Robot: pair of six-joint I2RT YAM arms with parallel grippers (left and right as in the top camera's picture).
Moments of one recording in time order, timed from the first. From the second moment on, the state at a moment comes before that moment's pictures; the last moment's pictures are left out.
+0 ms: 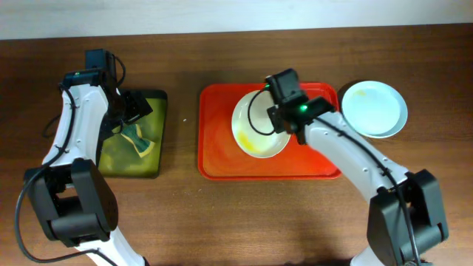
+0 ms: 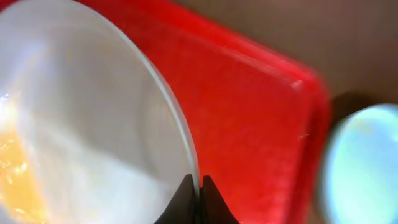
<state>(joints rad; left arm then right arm) 0.12 1.94 1.61 -1.08 -0.01 -0.44 0.45 1.76 1.32 -0.62 0.37 -0.03</state>
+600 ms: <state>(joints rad) 0.12 1.94 1.61 -1.08 -0.01 -0.44 0.91 1.76 1.35 0.06 1.25 -1.22</state>
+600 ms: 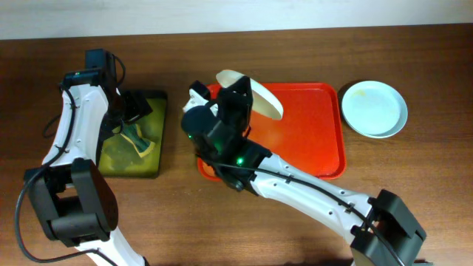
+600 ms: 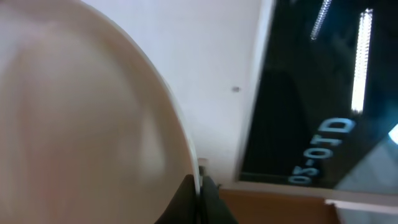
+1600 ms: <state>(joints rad) 0.12 1.94 1.61 -1.08 -0.01 -0.44 -0.42 1.80 1.33 -0.62 -0.08 0.18</state>
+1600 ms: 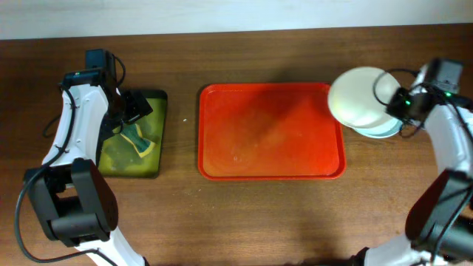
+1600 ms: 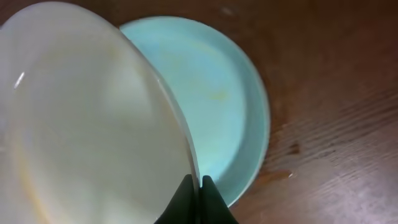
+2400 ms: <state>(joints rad) 0.12 1.94 1.61 -1.08 -0.01 -0.44 -0.55 1.93 1.33 -0.53 -0.29 0.28</state>
